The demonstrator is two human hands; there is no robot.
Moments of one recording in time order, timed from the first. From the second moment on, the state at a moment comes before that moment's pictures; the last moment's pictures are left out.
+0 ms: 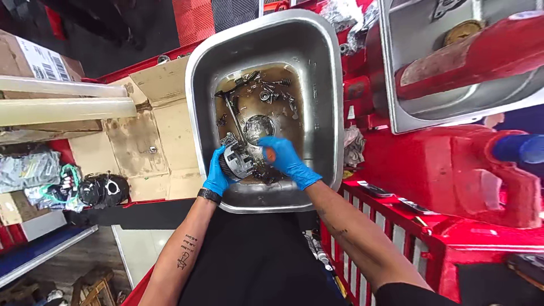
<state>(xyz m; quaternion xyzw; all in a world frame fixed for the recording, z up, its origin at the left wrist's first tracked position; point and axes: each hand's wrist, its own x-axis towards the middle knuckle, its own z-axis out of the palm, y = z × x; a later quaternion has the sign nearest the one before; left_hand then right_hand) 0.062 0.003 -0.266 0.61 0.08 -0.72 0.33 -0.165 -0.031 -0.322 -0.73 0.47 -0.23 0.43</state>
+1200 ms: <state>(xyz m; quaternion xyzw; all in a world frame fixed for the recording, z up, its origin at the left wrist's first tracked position) 0.067 0.025 -0.271 0.48 -0.07 -0.75 0.45 -0.194 -0.021 -0.294 -0.67 0.44 -0.25 0.54</state>
